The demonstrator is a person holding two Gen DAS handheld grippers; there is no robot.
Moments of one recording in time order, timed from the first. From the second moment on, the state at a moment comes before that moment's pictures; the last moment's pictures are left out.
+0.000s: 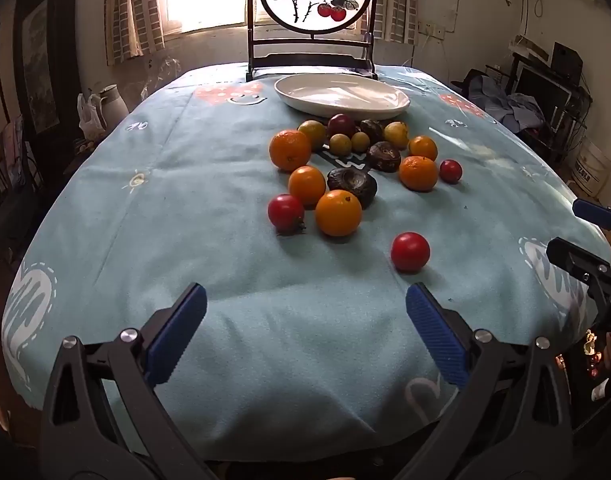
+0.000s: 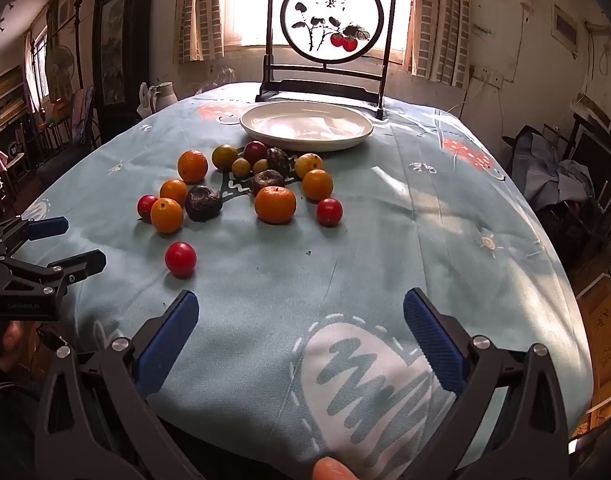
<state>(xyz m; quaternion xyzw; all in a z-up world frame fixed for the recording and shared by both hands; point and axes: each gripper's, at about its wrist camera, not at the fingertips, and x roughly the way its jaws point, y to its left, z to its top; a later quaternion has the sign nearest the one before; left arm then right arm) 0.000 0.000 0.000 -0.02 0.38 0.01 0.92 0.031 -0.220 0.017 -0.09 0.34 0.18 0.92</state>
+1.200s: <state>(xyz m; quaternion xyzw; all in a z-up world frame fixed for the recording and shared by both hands) 0.000 0.006 -0.004 -0.02 0.38 0.03 0.92 0.033 -0.220 0.013 -0.09 0.35 0.18 0.92</state>
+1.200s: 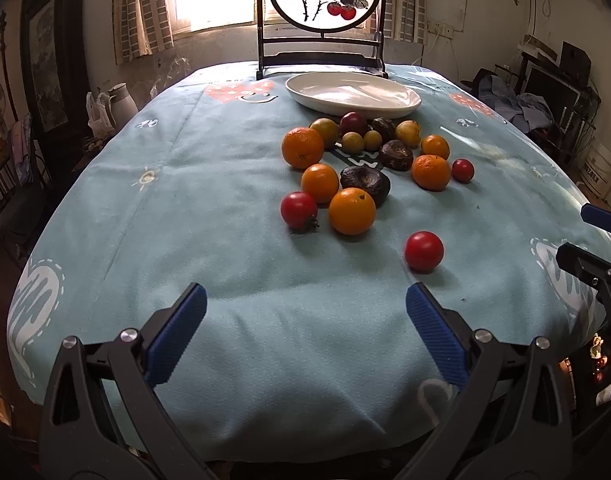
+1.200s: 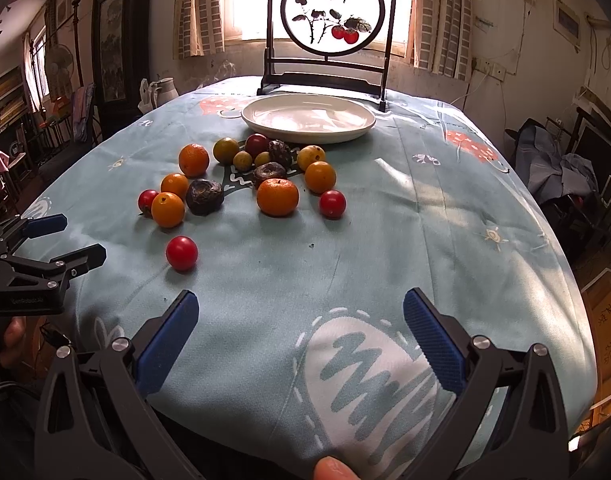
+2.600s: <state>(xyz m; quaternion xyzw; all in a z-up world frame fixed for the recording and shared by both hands) 0.001 0.008 -0.006 -0.01 0.39 0.03 0.92 0.033 -0.218 0.009 -0.08 0.36 0.19 0.91</state>
